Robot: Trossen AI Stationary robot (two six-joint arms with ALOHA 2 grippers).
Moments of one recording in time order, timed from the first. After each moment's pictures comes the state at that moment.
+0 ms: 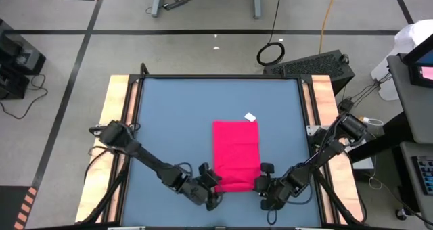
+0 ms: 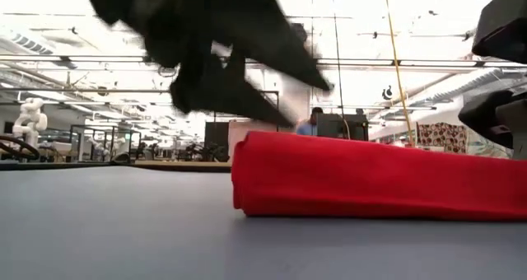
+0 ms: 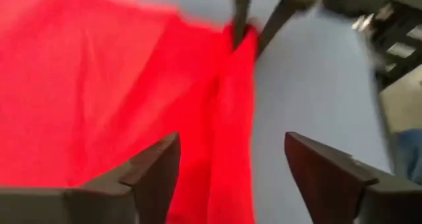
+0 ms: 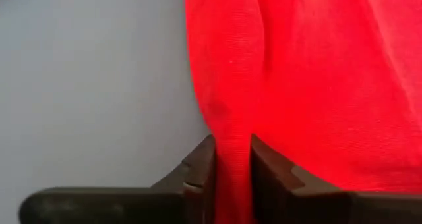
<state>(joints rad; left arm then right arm) -0.58 1.99 1.17 0.14 -0.49 -0.67 0.80 1.76 0.79 -0.13 0.39 0.82</state>
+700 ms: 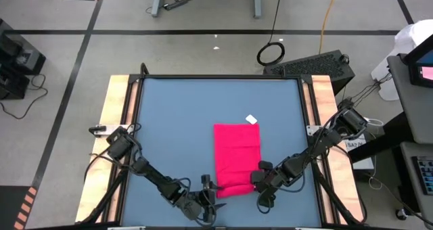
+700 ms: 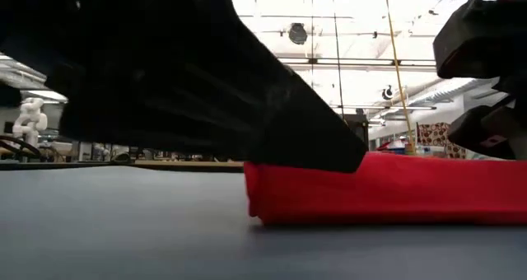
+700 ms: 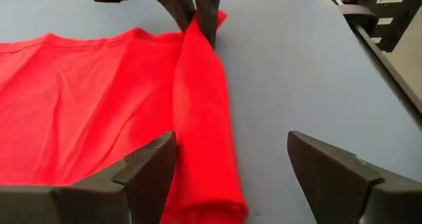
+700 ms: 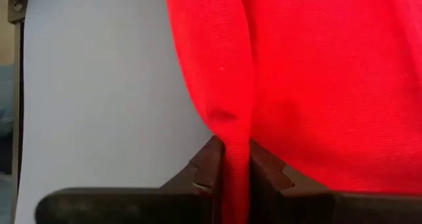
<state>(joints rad) -0.68 2.18 1.17 0.46 -0.67 -0.30 0.64 1.70 0.79 -0.14 0.08 0.82</state>
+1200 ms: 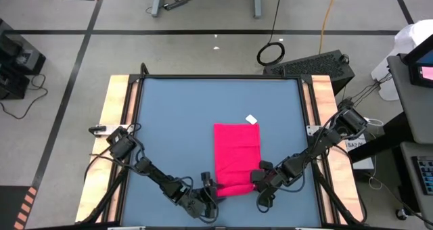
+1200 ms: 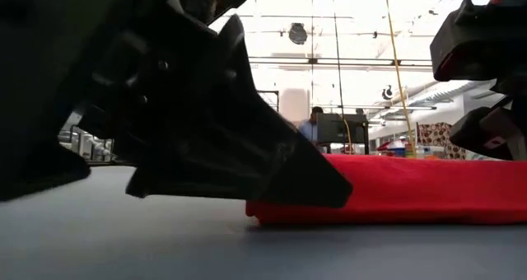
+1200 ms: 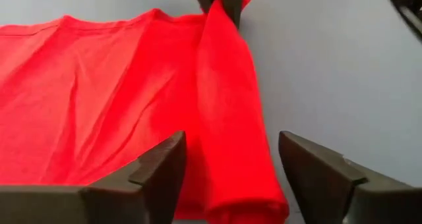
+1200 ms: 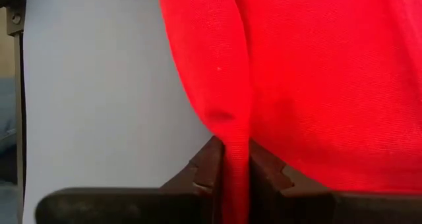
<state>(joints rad) -0.66 2.20 1.18 0.42 -0.69 -0.33 0.64 1.70 0.79 -0.14 0.08 0.87</state>
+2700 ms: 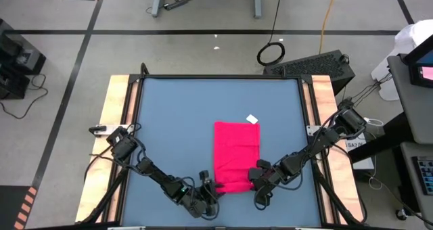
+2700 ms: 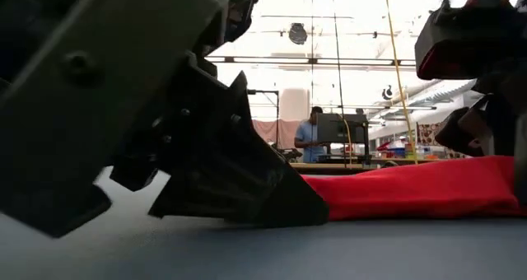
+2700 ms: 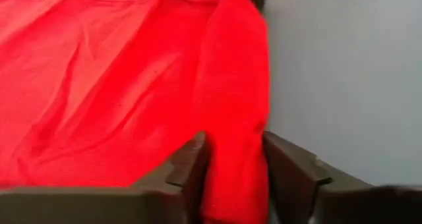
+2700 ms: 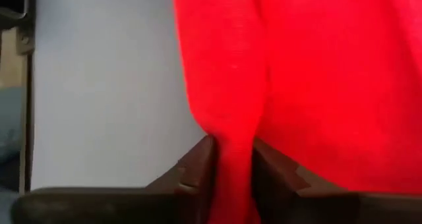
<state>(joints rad) -0.64 2.23 1.18 0.33 -0.71 -0.49 0.62 1.69 0.79 -0.09 0.08 0.84</state>
